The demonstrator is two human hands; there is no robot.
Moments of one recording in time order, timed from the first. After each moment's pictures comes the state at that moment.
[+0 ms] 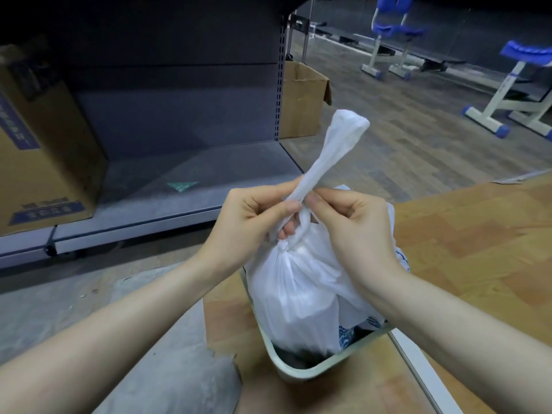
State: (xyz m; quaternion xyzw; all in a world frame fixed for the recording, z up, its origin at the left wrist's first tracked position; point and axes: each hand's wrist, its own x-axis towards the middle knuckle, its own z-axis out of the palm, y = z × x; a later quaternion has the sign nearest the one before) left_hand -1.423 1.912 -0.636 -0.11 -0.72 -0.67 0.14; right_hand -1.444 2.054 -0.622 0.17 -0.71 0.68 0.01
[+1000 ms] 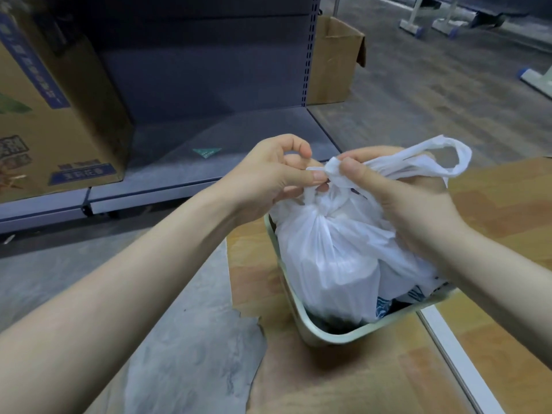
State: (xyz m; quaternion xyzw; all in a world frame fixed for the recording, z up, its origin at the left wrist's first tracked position) left_hand -1.428 1.888 -0.624 -0.02 -0.66 -0.74 -0.06; right_hand -1.450 2.062 -0.625 0.24 -0.71 0.66 -0.06
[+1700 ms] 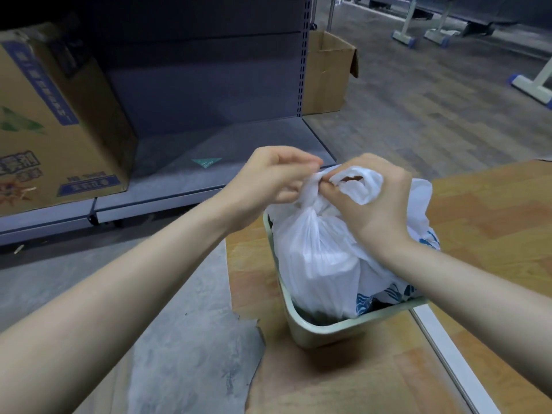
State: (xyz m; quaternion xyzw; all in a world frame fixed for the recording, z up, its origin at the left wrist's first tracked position) left_hand -1.419 1.901 -0.614 0.00 -0.77 -0.63 0.01; right_hand -1.456 2.051 -0.645 0.25 -0.77 0.55 0.21
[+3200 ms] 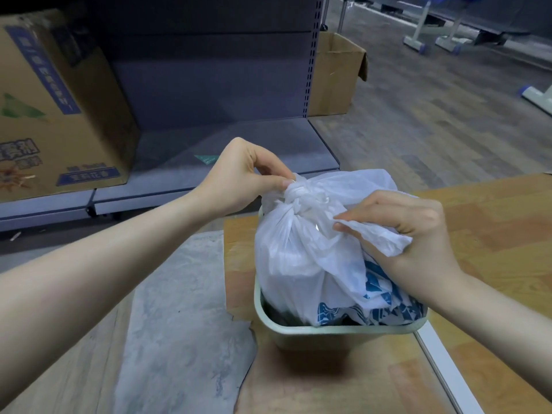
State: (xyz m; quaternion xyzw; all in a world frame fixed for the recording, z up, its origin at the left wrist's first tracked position) left_hand -1.427 1.870 -0.627 -0.04 -0.88 -0.46 0.13; right_hand -1.445 2.097 -0.647 0.46 -0.76 0.42 0.18
